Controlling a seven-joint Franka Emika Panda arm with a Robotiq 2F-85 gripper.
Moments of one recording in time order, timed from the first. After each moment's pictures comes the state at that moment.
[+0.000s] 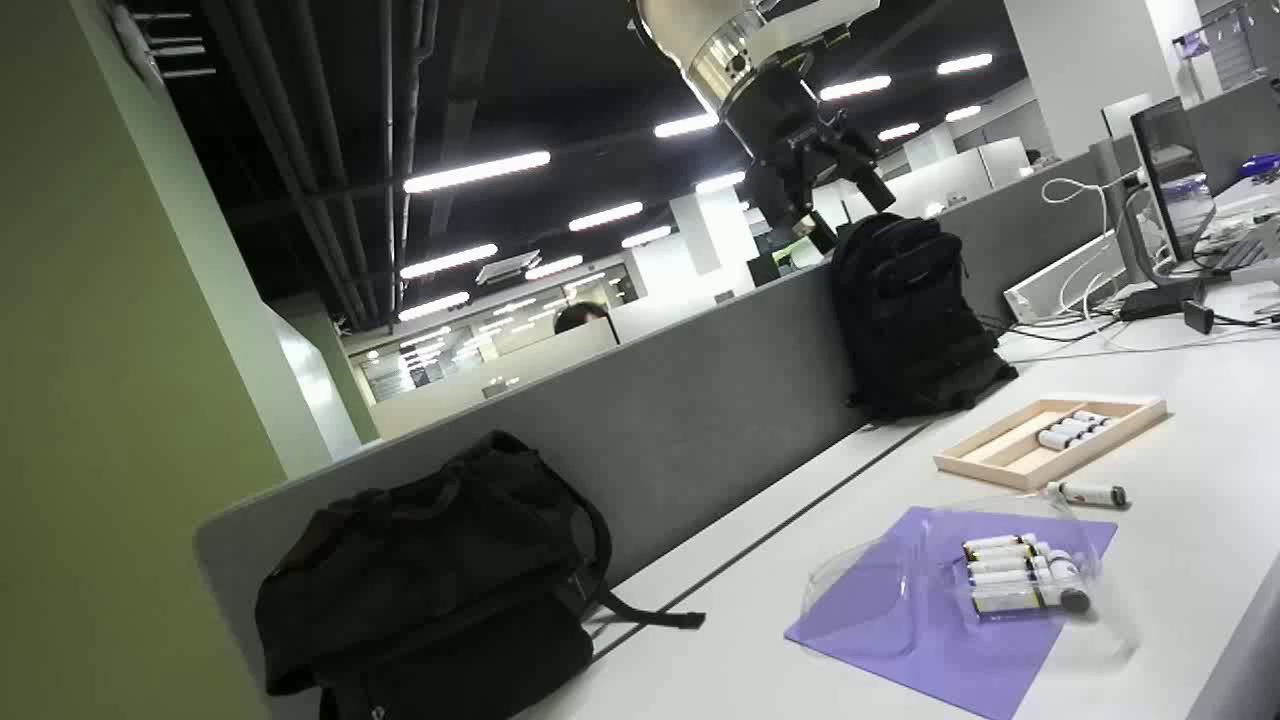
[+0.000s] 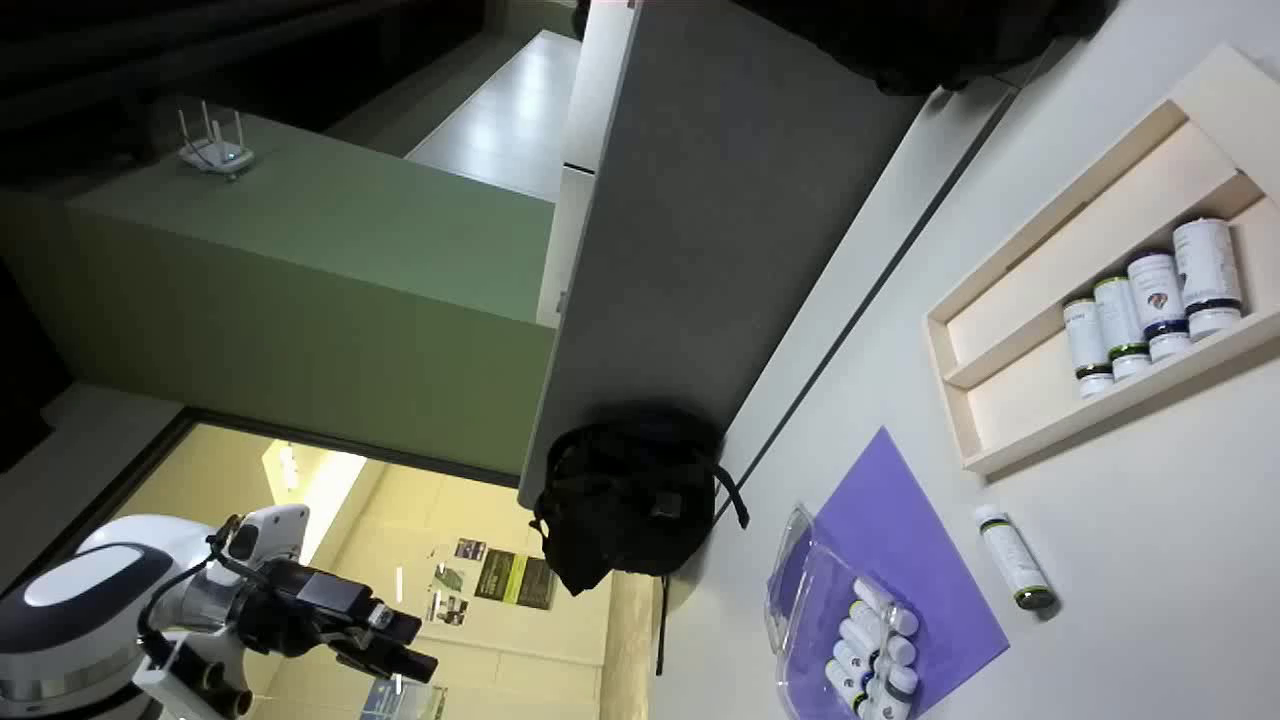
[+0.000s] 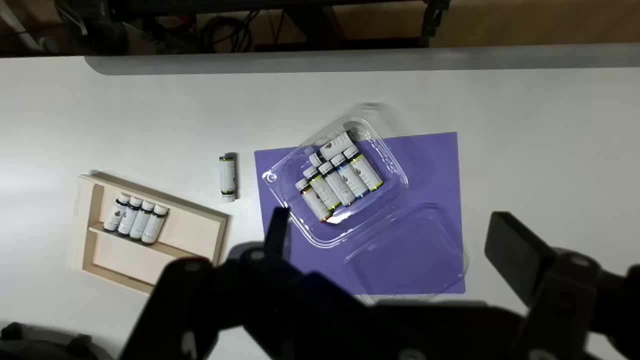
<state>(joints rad) 0.07 -0.22 0.32 -2.04 -0.02 1.59 0.41</state>
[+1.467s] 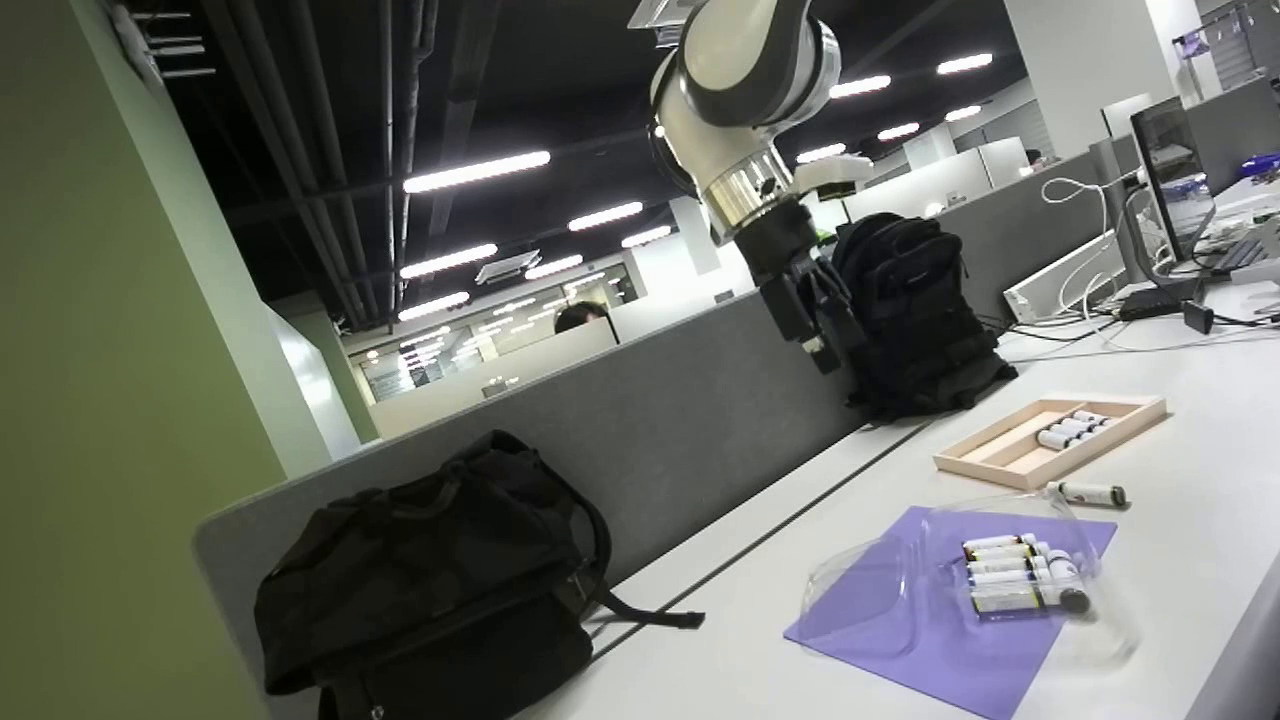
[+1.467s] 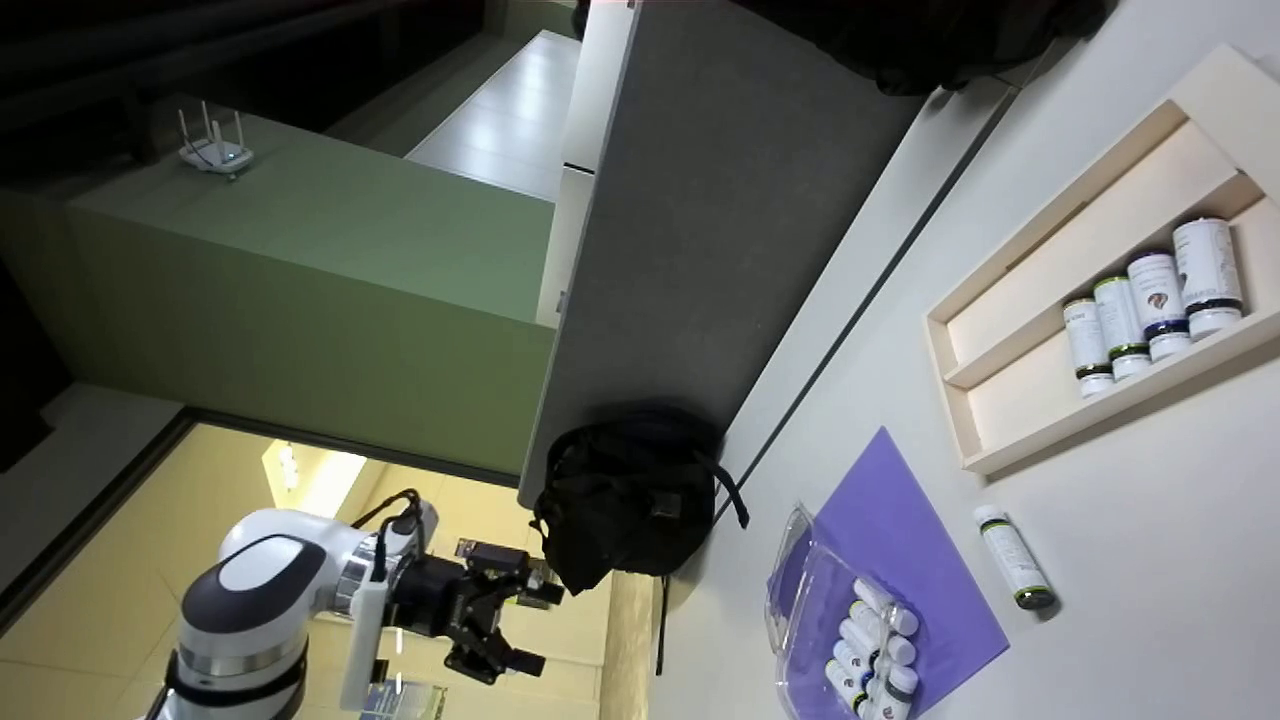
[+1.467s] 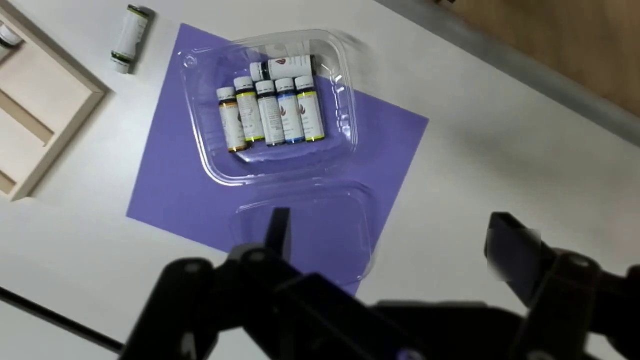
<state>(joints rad) 0.15 -0.04 0.25 -2.16 0.00 1.98 -0.06</state>
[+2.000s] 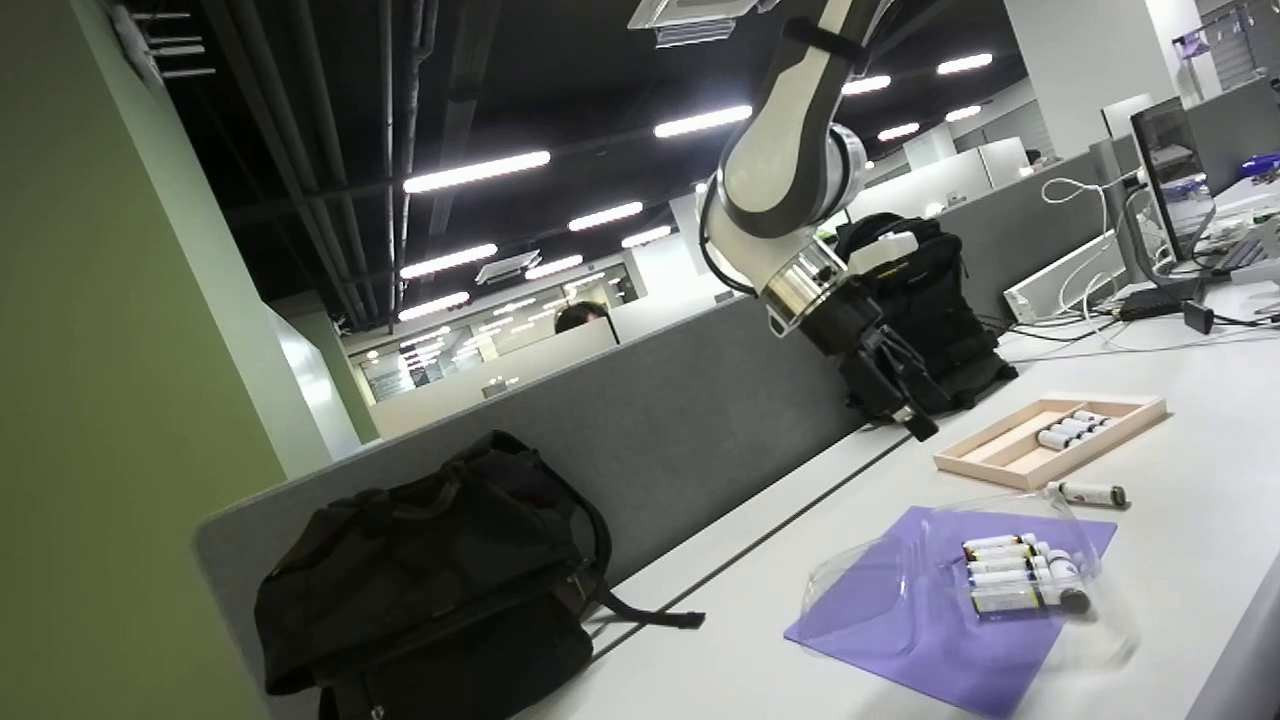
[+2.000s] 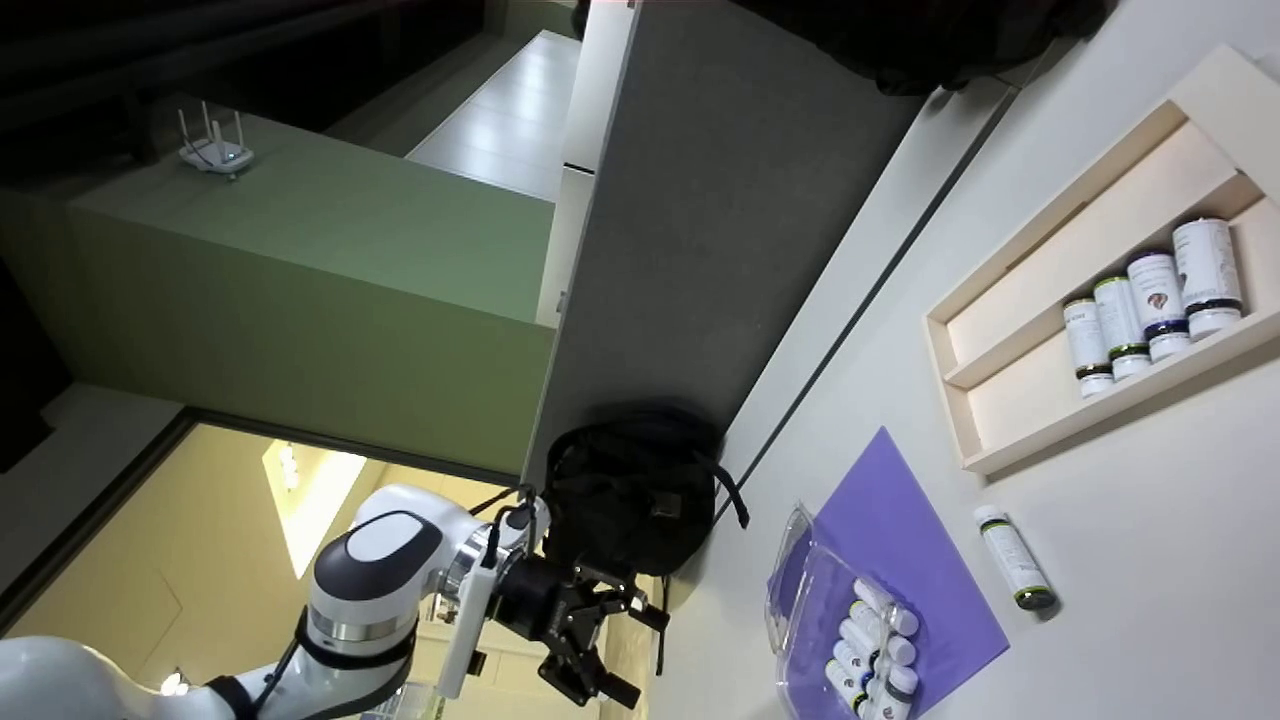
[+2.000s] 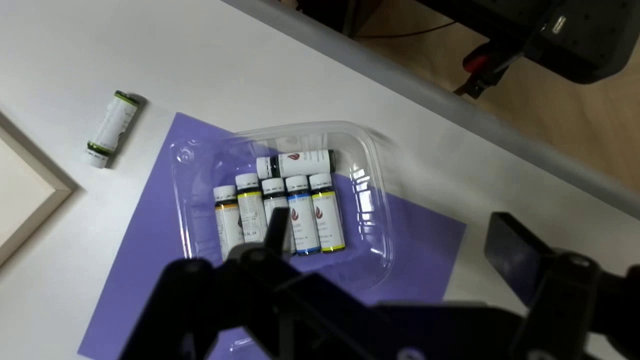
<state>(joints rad) 0.14 0.15 0.18 -2.19 -0.04 1.93 -0.12</state>
